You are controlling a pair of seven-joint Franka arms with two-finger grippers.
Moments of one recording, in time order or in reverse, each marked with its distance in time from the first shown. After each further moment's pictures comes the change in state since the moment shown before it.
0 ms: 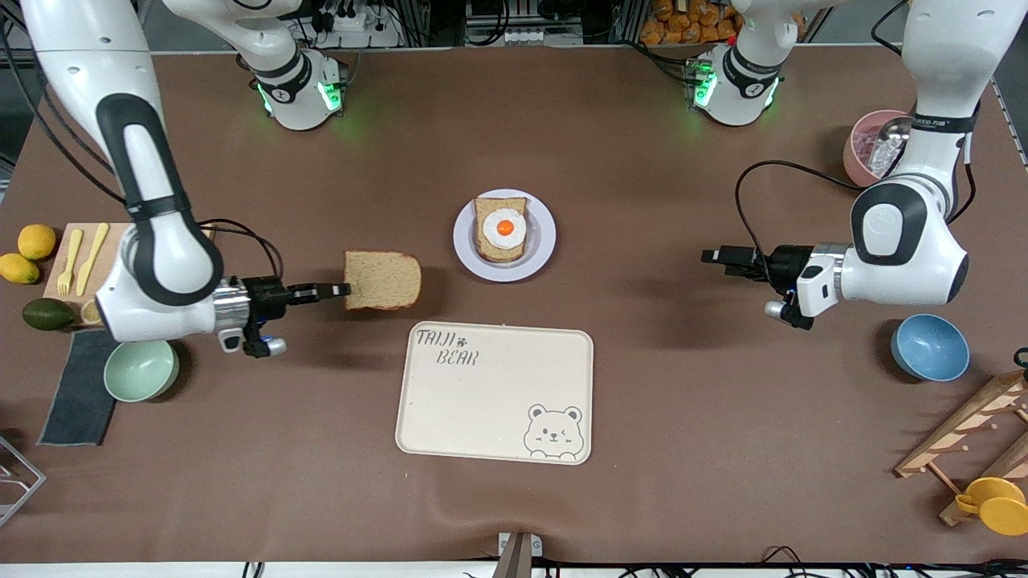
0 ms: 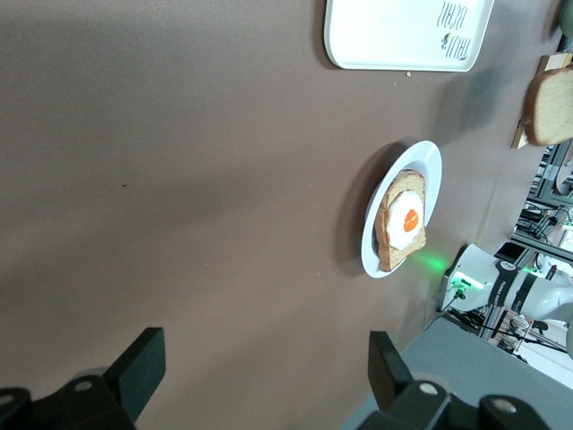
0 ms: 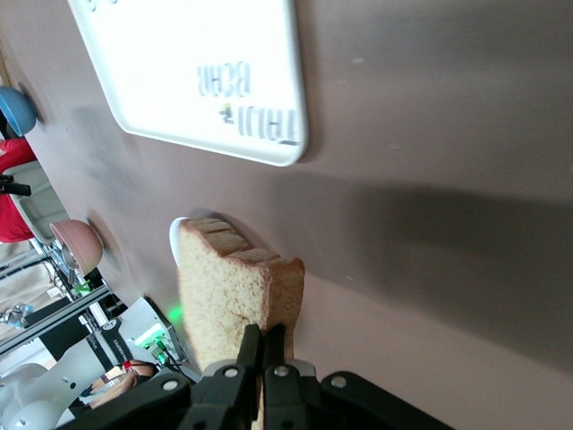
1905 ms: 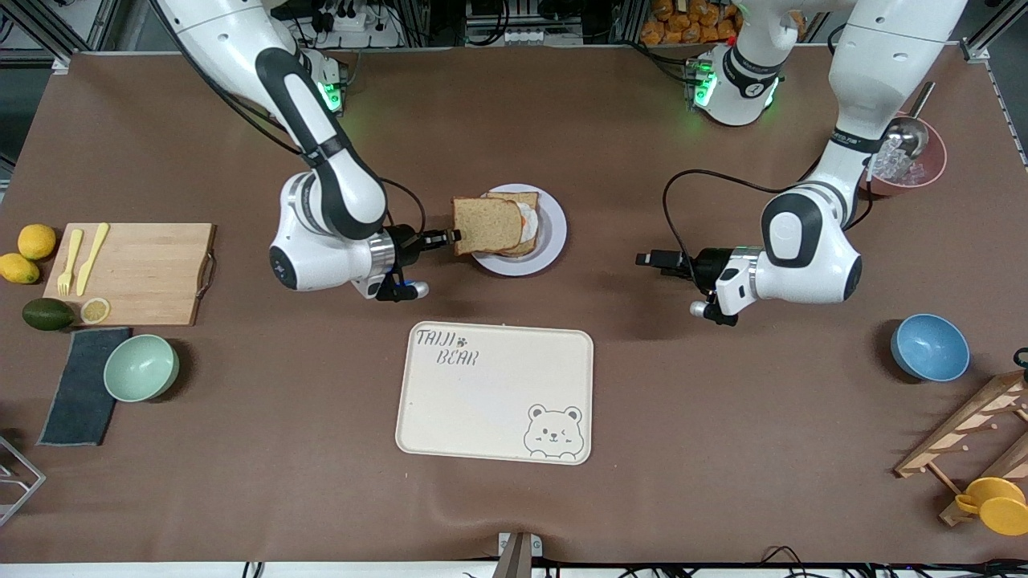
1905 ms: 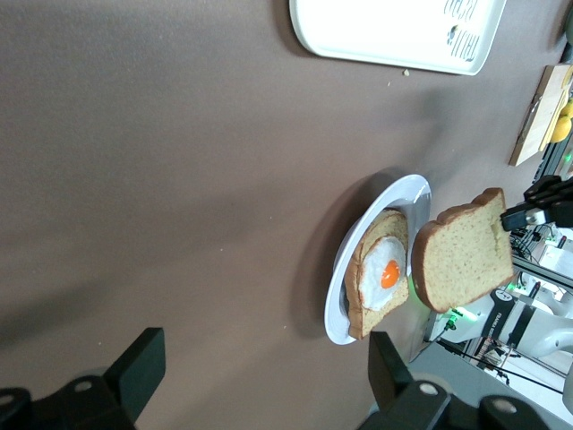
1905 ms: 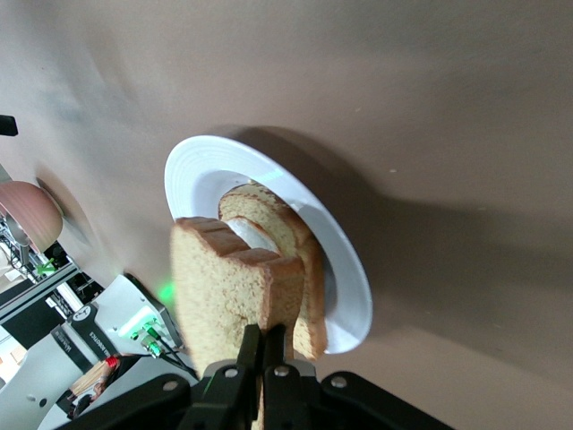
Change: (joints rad) left arm -0.182 0.079 -0.015 -0.082 -0.185 0.210 0.003; right arm 0.423 -0.054 -0.010 -0.173 0.161 0.217 0.175
